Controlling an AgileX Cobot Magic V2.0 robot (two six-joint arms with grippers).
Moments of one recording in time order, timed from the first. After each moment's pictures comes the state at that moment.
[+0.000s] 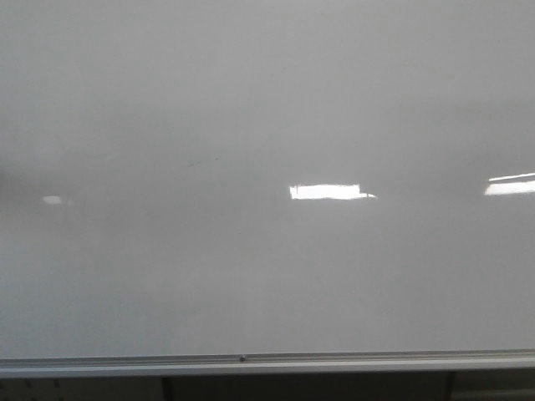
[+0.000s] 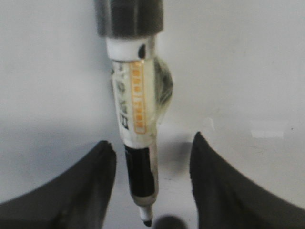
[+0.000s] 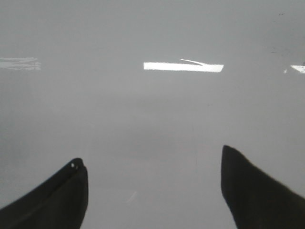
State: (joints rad) left arm 0.09 1.57 -0.66 0.04 -0.18 -0.02; right arm 0.01 0.30 -0.46 0.07 0.44 -0.03
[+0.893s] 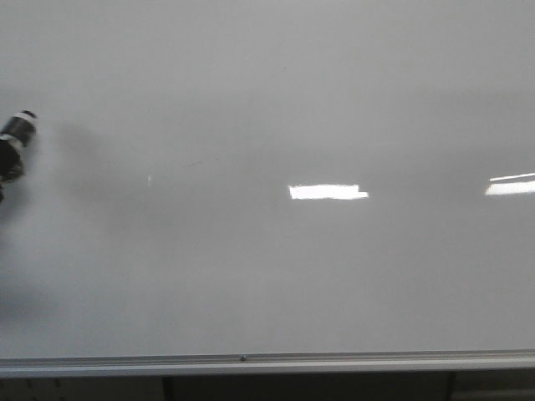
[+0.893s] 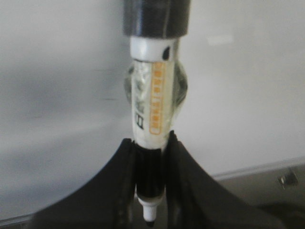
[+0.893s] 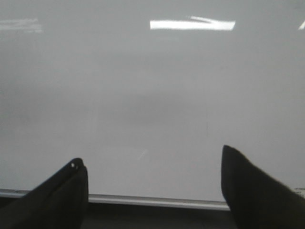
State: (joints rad) left arm -0.17 1.51 -0.84 -0.10 0.43 0.17; right arm 0.01 0.44 -0.55 0.11 0.60 -0.03
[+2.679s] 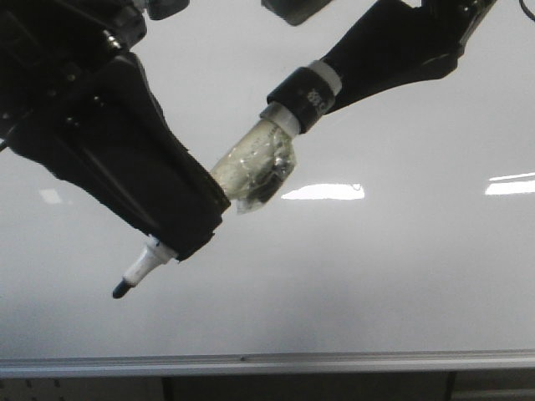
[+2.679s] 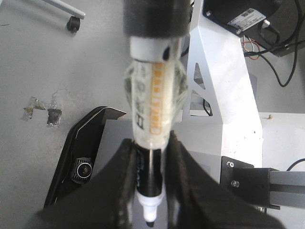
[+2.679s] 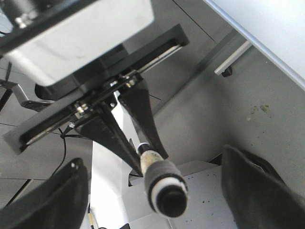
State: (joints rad) left arm -0.51 1.51 -1.00 -0.91 1.20 1.08; right arm 0.29 1.44 -1.08 1.03 1.21 -0.80
